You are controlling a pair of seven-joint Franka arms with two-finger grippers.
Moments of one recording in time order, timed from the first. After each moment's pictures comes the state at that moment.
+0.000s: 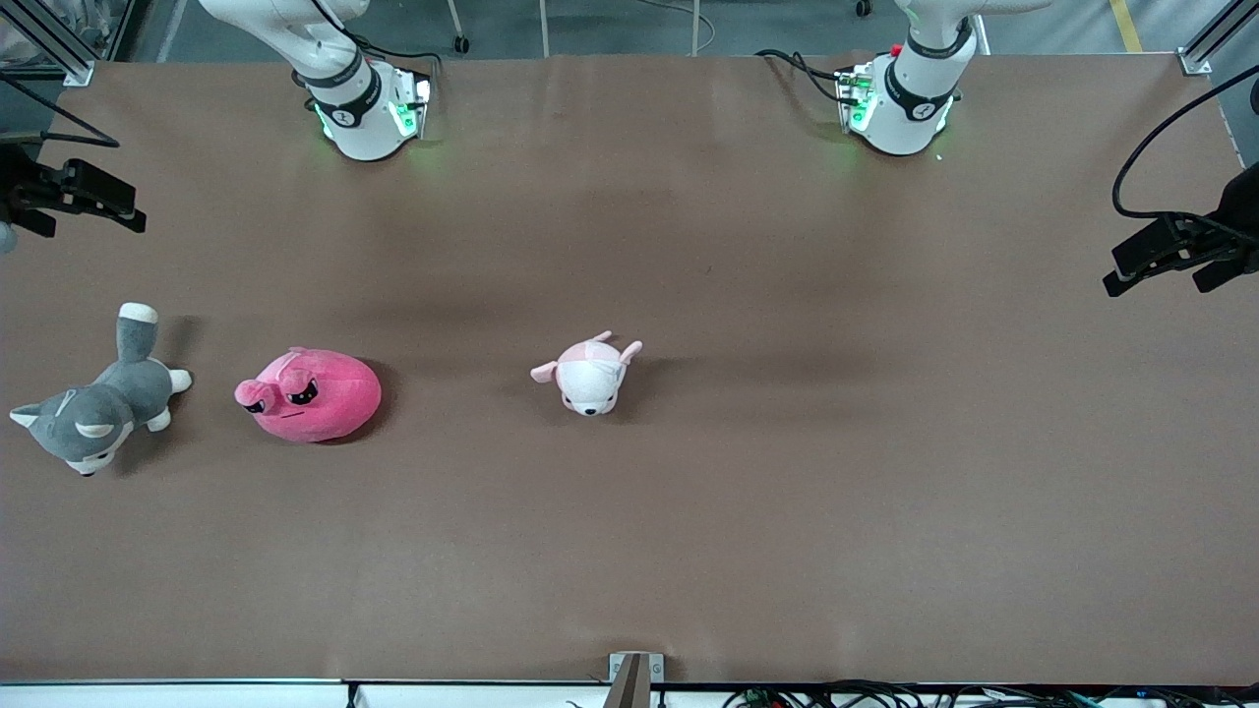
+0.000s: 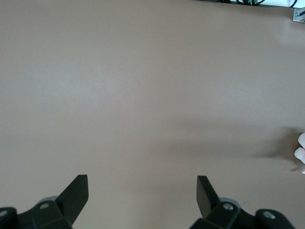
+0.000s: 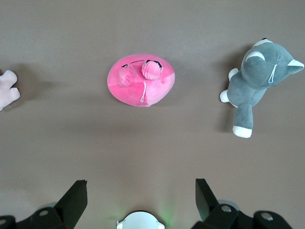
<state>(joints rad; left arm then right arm) -0.01 0.05 -0.01 -1.47 -0.05 1.61 -0.07 0.03 -0.02 -0.07 -1.52 -0.01 1.38 -0.09</state>
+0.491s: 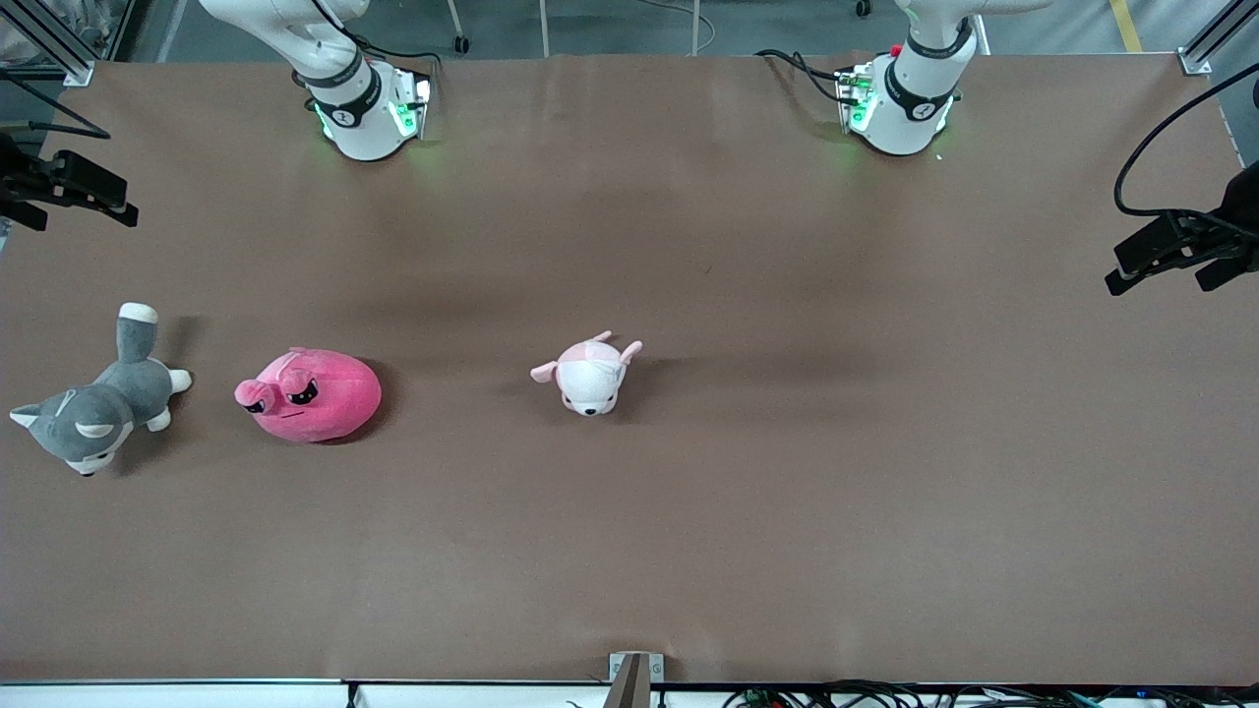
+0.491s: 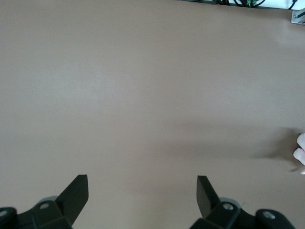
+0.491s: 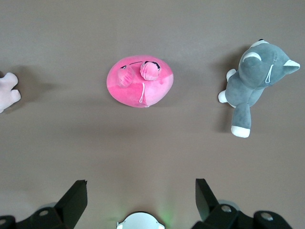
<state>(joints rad) -0.01 0.05 -0.01 -1.47 -0.05 1.61 -0.07 0.03 -0.03 -0.07 -1.52 -0.01 1.38 -0.09</state>
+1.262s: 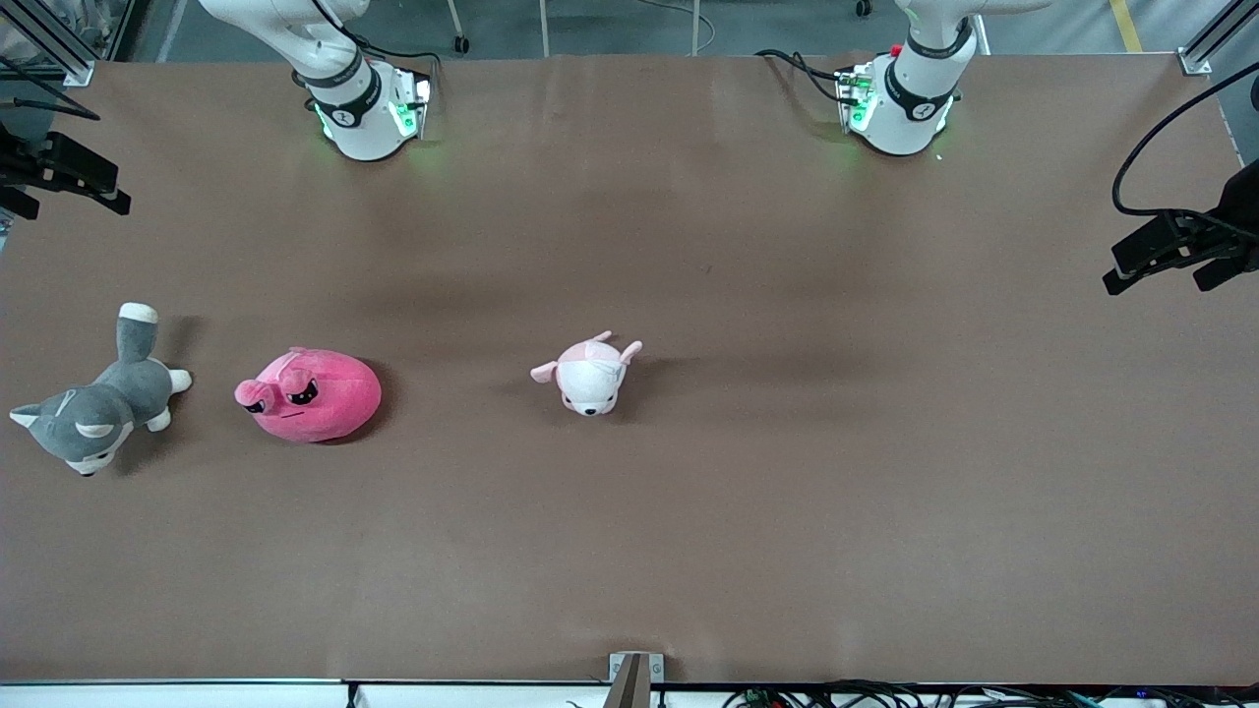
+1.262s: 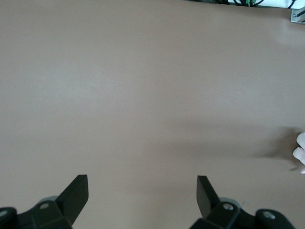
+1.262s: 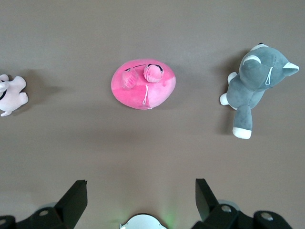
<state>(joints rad) -0.01 0.05 -0.01 -1.47 -0.05 1.61 -0.07 0.02 -0.06 -0.07 -1.52 0.01 1.38 -0.09</state>
